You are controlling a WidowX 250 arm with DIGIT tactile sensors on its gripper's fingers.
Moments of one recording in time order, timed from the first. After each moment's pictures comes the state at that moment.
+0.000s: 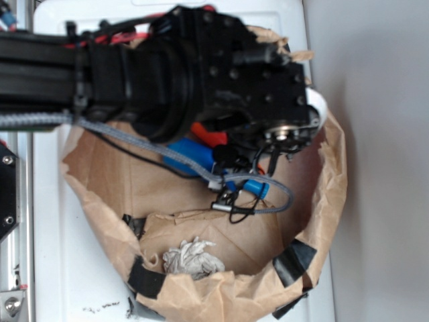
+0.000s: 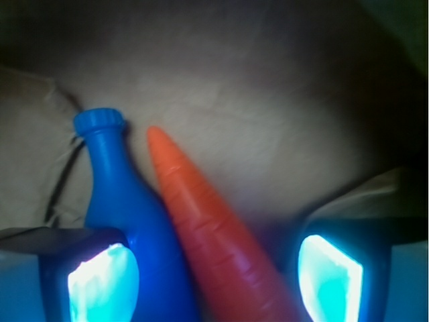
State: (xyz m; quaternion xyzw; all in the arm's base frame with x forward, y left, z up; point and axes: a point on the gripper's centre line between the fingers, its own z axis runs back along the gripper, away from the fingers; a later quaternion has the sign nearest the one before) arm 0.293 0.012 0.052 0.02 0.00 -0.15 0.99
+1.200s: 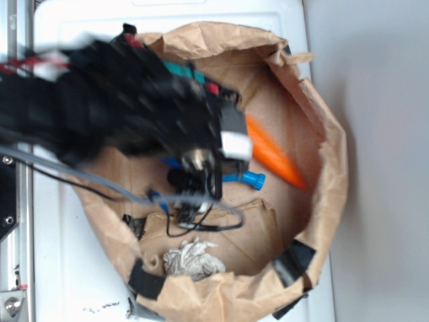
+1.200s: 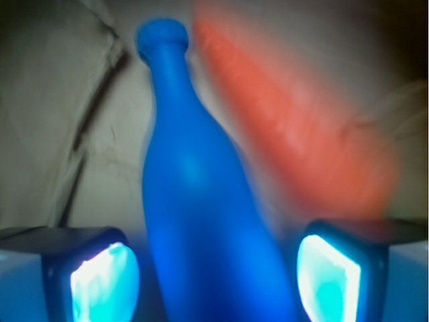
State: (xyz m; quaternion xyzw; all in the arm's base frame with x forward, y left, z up) arm 0.267 -0.002 0.016 0.01 -0.03 -0.15 0.99
